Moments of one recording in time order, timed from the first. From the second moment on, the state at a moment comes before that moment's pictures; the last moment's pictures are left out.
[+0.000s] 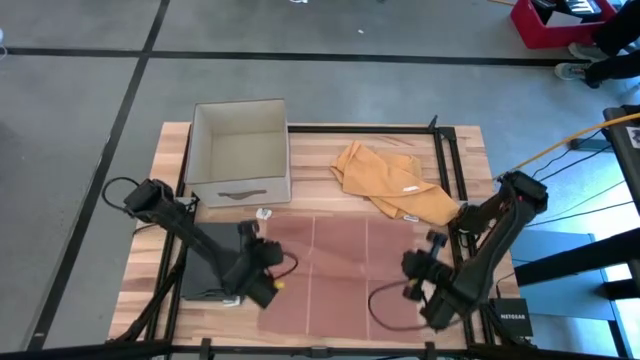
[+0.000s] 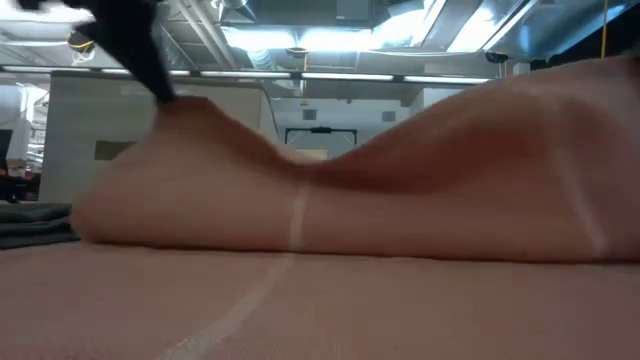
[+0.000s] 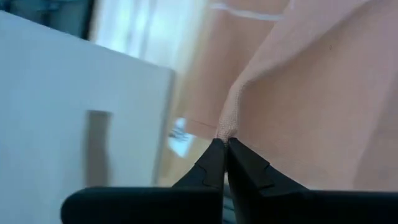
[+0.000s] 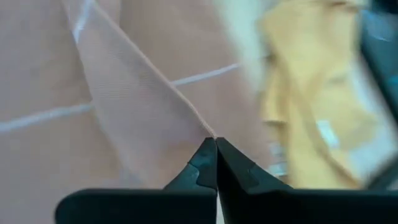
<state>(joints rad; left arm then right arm) -0.61 1.82 1.44 -1.33 -0.70 -0.86 0.93 1.61 1.28 -1.42 0.63 1.33</state>
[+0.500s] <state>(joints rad) -0.37 1.62 1.44 -1.34 -0.84 -0.60 0.66 1.36 1.15 -1.57 0.82 1.31</state>
